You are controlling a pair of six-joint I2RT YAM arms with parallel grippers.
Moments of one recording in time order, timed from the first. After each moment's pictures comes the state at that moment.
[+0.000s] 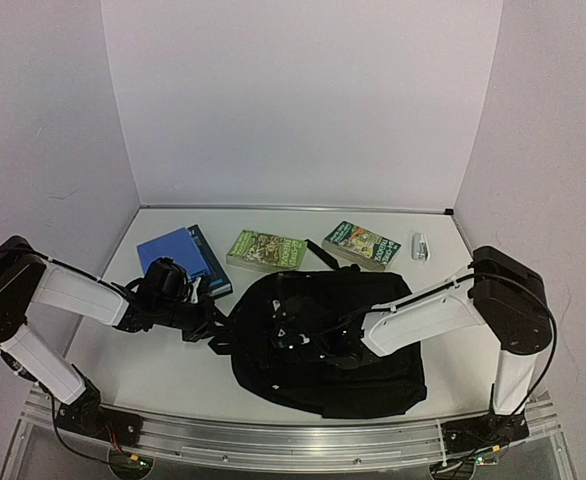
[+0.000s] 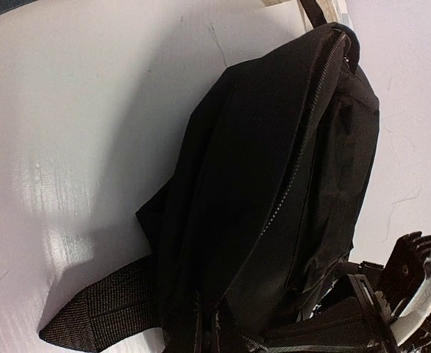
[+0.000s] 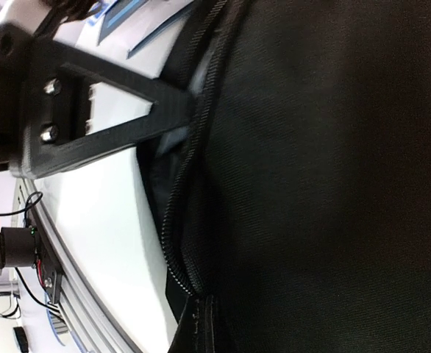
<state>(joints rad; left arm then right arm) -0.63 1.52 0.53 0.26 0.48 -0.95 1.20 1.96 1.11 0.15 0.01 0.93</state>
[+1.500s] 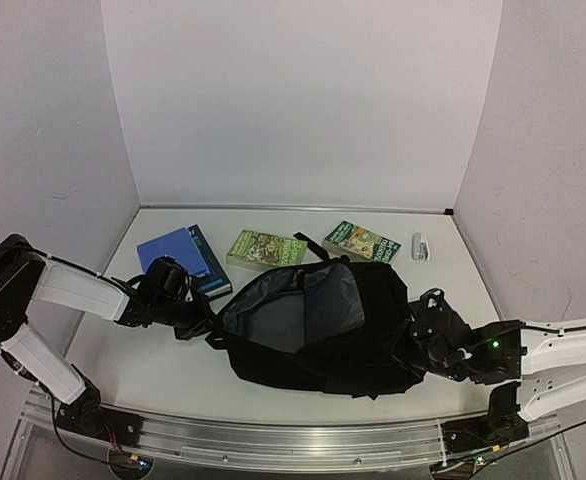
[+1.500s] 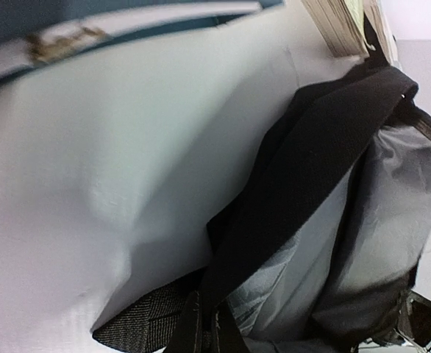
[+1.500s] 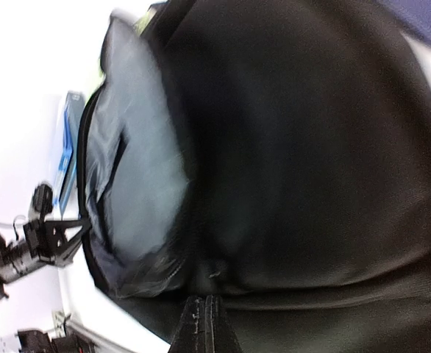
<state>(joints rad) -0.62 1.53 0.57 0.13 0.30 -0.98 1.18 1.01 0.48 -0.23 0.46 1.43</state>
